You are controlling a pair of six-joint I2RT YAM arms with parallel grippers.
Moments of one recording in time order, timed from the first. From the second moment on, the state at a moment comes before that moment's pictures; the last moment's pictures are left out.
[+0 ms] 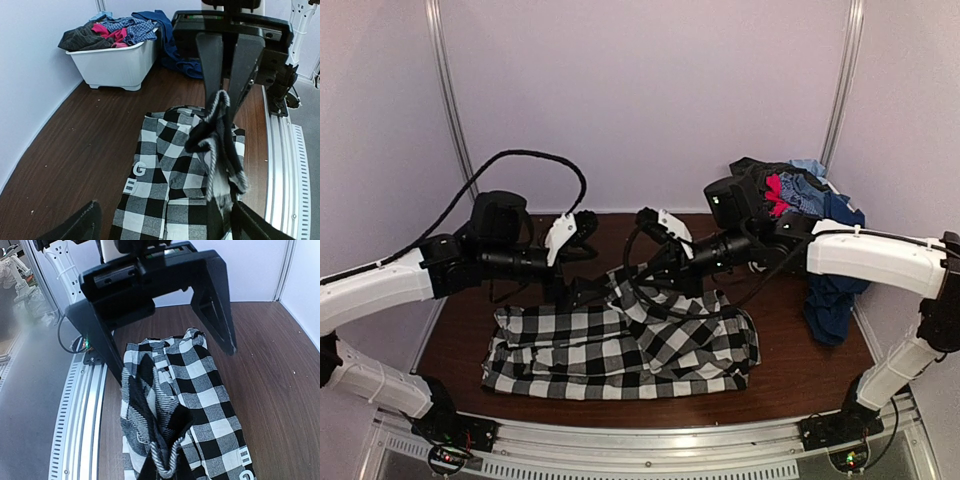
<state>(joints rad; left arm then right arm) -0.80 1.19 0.97 -0.25 0.38 0.26 0.88 1.53 1.28 -0.27 -0.58 -0.21</state>
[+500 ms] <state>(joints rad) -0.89 1.30 1.02 -0.16 0.54 0.25 0.91 1.52 1.22 -0.28 -0.53 -0.22</state>
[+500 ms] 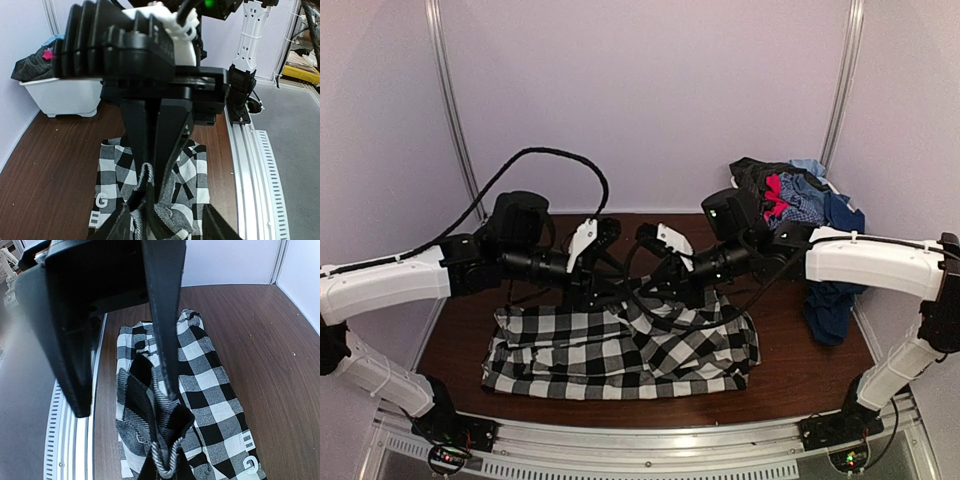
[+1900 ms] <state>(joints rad) -0.90 0.94 0.58 -0.17 -0.19 -0.41 0.65 1.51 1.05 -0.14 -0.47 0.06</state>
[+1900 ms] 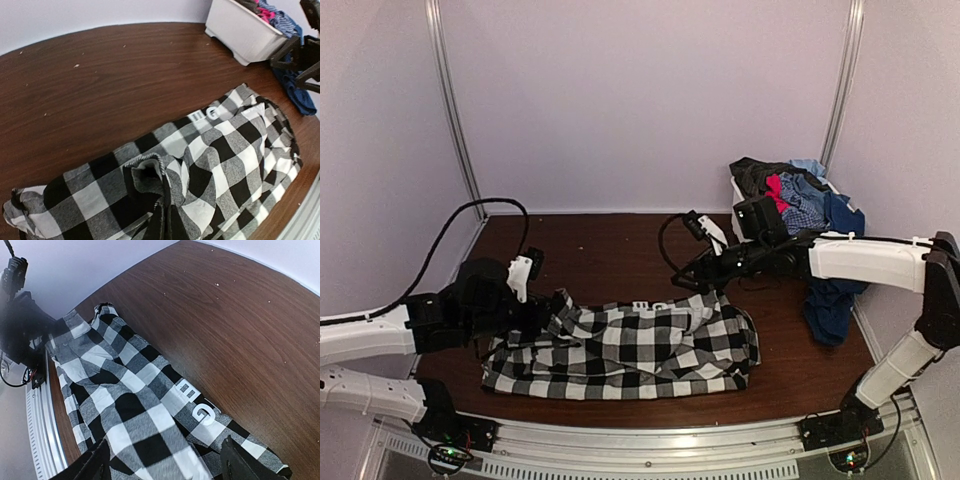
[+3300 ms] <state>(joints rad) -0.63 1.46 0.91 -0.37 -0.05 -0.40 0.71 1.96 1.17 -0.17 -0.37 0.29</state>
